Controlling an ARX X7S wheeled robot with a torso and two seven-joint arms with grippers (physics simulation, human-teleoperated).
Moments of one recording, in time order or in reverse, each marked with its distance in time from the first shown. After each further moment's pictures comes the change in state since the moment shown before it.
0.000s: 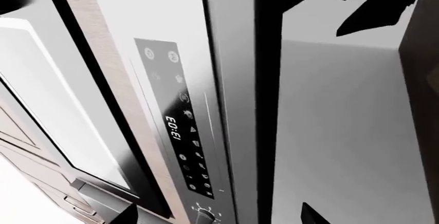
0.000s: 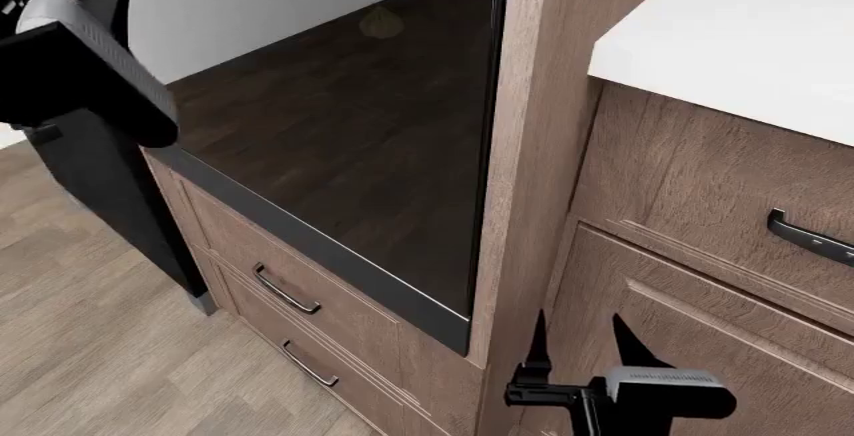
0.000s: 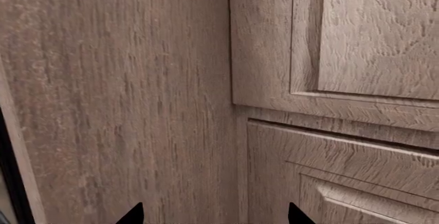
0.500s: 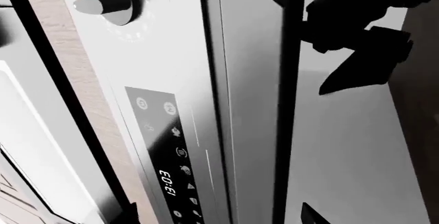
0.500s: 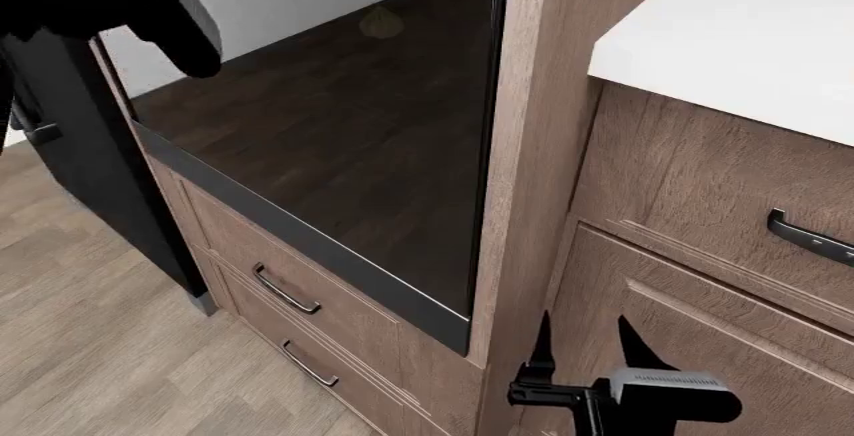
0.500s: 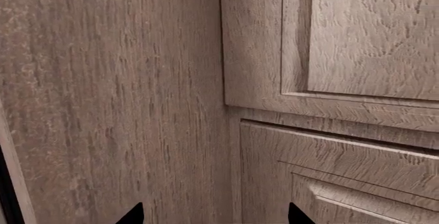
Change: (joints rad) left arm -0.290 0.159 0.147 -0.302 0.006 0.178 0.065; right arm -0.007 0.003 0.000 -0.009 0.002 -0.002 0.025
